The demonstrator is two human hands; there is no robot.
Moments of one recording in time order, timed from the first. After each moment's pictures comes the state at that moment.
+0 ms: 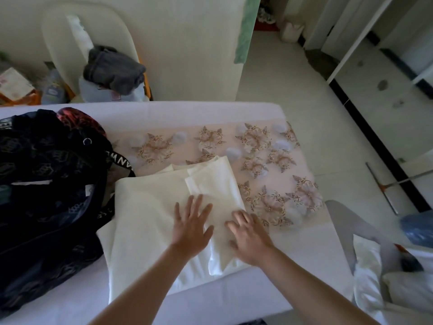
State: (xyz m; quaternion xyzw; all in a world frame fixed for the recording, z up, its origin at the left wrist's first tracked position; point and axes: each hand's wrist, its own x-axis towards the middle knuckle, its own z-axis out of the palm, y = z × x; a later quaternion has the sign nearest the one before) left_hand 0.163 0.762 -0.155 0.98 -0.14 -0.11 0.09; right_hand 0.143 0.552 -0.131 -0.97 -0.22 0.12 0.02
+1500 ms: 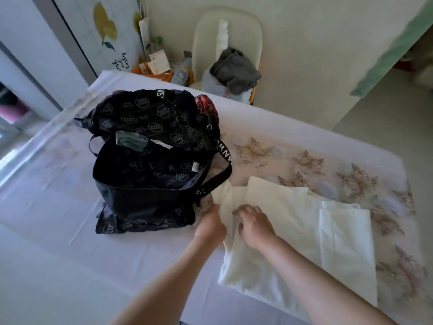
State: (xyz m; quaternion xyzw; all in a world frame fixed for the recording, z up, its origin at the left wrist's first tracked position) left_hand 0.136 0.885 -0.116 0.87 0.30 -0.16 0.36; right_hand 0.204 0.746 -0.122 -0.92 -0.30 0.24 0.11
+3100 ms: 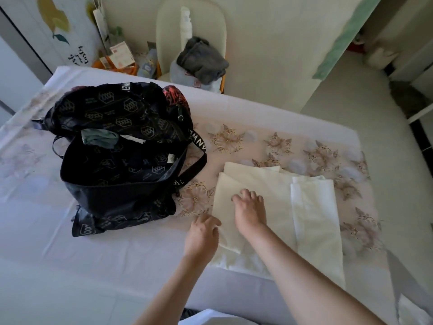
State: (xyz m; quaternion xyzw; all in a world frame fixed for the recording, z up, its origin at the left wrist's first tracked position) left_hand 0.076 0.845 -0.128 0.92 0.15 -0.03 0.37; right_hand 0.184 0.721 -0.103 -0.97 -0.21 0.12 0.00
